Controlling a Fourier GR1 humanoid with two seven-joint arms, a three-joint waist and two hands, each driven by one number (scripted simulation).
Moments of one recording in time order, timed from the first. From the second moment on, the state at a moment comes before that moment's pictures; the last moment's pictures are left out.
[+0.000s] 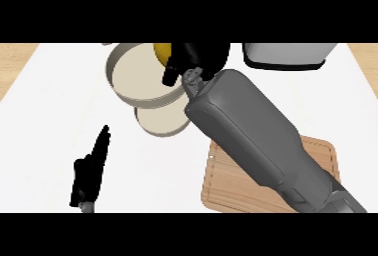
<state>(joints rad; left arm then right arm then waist) 0.04 0.18 -0.19 -1.38 0.04 0.28 0.00 -1.16 -0.01 0.35 -1.16 0.87 -0.03 1.08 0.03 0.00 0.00</state>
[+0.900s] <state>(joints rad) 0.03 0.18 -0.18 -1.37 0.03 0.26 0.01 -1.09 -0.02 0.29 -1.07 0.53 -0.62 0.89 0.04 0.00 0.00</state>
